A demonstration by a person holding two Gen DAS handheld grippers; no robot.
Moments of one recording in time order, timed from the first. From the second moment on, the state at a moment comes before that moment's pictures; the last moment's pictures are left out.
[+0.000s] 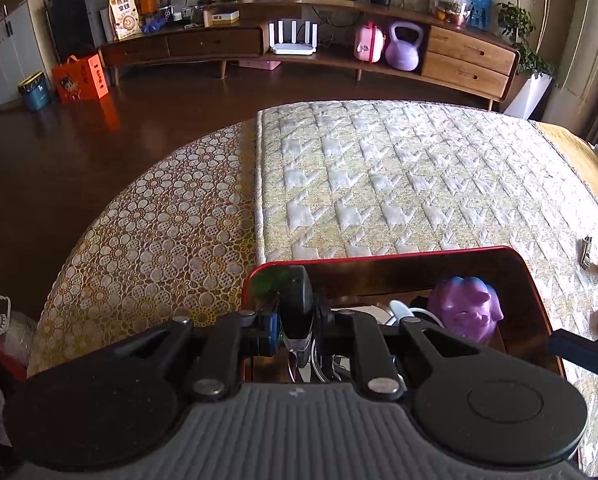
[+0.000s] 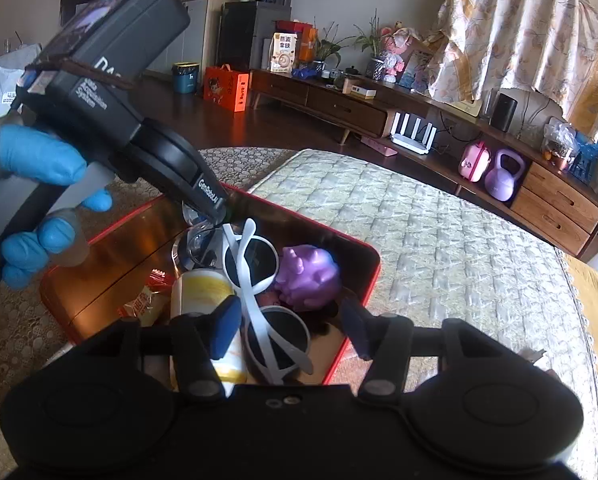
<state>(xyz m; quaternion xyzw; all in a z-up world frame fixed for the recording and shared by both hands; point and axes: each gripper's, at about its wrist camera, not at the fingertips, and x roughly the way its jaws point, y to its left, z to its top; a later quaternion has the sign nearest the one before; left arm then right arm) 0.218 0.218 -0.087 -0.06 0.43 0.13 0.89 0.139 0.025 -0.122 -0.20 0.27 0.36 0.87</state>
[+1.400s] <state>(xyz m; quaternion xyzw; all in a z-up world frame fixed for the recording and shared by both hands) 0.121 0.133 -0.032 -0.06 0.37 0.07 0.92 0.090 -0.149 -0.083 0.00 0.28 0.29 0.92</state>
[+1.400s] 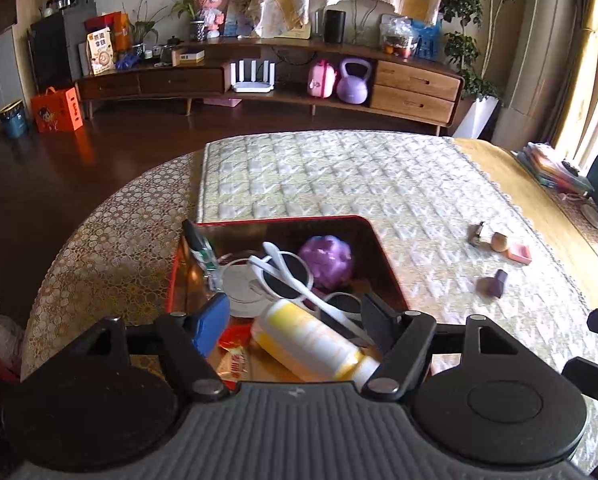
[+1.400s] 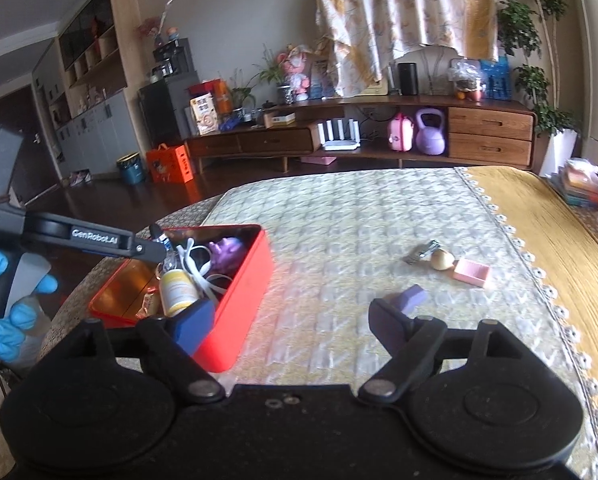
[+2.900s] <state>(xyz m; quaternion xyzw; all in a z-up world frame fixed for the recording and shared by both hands) 0.213 -0.048 -0.092 0.01 0.37 -0.04 0.93 0.209 -0.245 -0.123 0.01 0.32 0.16 0.93</state>
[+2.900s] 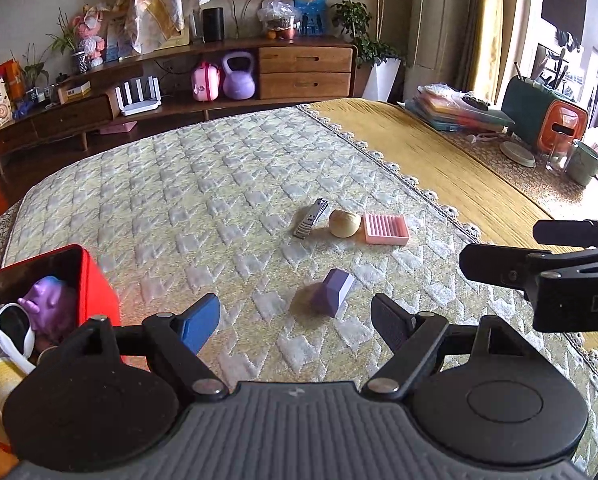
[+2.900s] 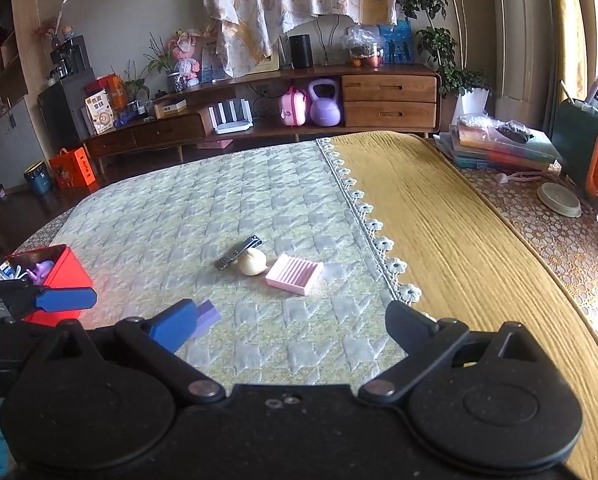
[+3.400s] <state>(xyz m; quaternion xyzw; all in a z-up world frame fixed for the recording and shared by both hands) 0.251 -0.064 -0.128 0.03 0.38 -0.04 0.92 0.281 -0.219 -0.160 -0.02 0.36 0.16 0.92</state>
